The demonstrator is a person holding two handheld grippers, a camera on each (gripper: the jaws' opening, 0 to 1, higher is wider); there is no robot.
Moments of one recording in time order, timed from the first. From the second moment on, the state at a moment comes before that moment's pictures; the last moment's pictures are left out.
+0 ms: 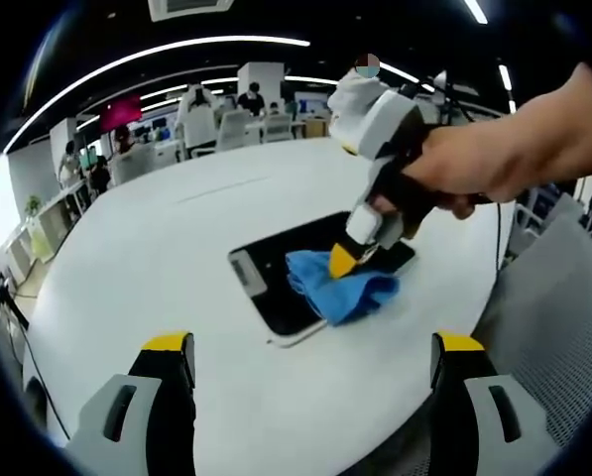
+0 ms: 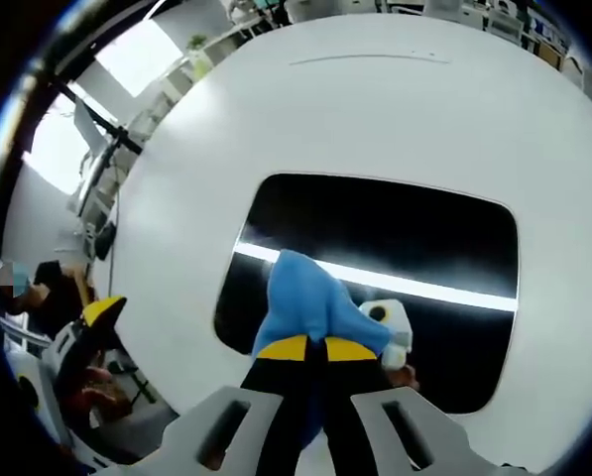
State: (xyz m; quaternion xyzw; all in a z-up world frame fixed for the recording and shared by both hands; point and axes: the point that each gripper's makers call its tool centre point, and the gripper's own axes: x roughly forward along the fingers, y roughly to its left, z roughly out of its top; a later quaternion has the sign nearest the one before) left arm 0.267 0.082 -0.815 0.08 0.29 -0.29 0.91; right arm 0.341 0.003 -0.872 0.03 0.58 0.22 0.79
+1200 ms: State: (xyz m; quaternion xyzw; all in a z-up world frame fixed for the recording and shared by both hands) left arm 0.268 0.087 -0.814 0.07 0.29 -0.28 0.91; right arm 0.347 0.043 -0.868 0.01 0.58 0.24 0.78
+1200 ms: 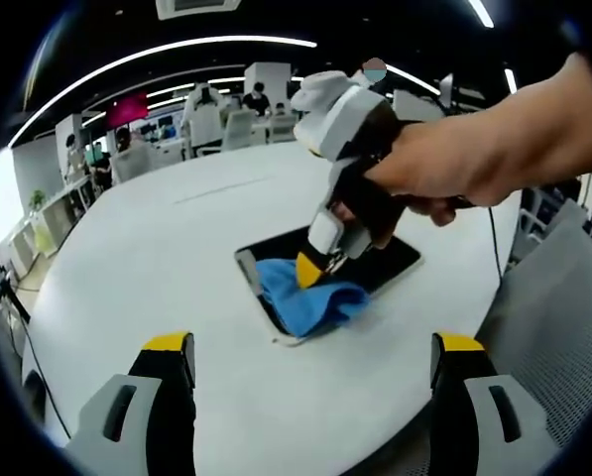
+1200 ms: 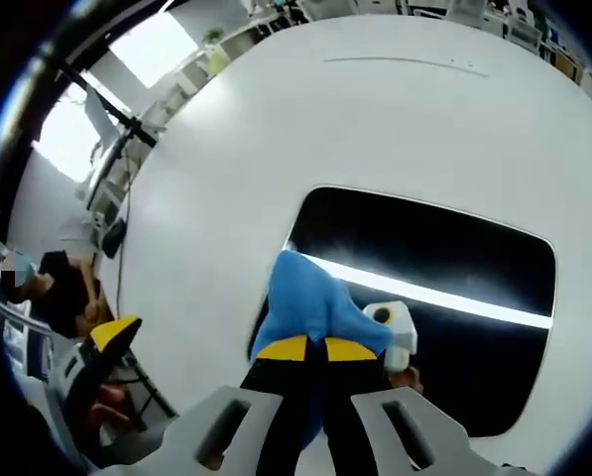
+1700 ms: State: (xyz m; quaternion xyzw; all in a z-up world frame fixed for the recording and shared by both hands) left arm 0.269 0.088 -0.814 0.07 0.29 -0.27 0.91; right arm 0.350 0.045 -0.869 0.01 0.58 0.25 0.78
